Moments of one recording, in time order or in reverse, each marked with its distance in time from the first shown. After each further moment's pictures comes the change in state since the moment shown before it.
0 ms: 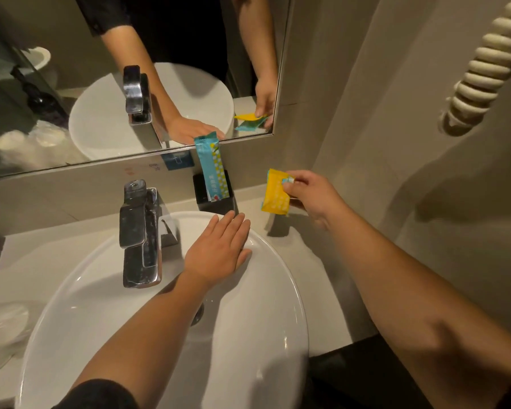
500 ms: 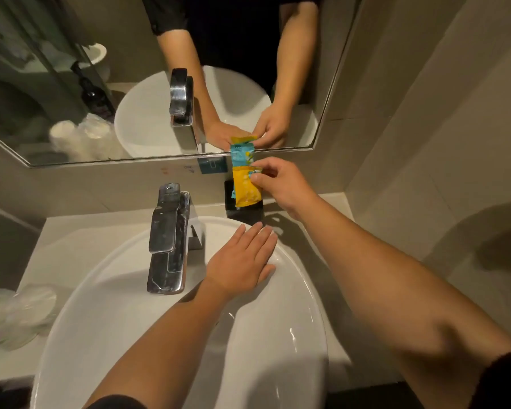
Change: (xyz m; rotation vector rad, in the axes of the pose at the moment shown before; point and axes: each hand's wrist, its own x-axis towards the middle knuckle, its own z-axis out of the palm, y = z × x) left_hand 0.001 -0.002 0.012 0.036 0.131 0.041; right_hand 0.034 -0.034 0.099 -0.174 -0.272 -0.265
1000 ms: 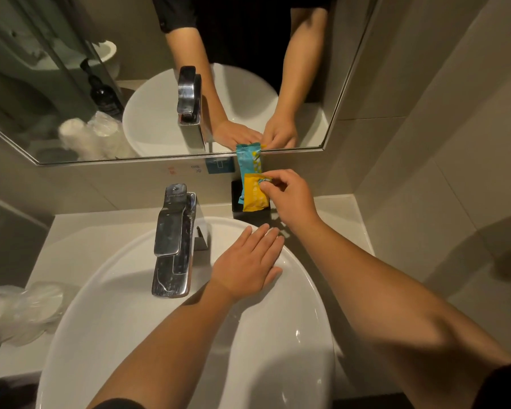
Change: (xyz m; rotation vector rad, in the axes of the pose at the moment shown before) left_hand 0.000 0.001 0.001 0.003 0.047 -0.007; right_hand -0.007 0.029 0.010 -0.180 0.213 -0.135
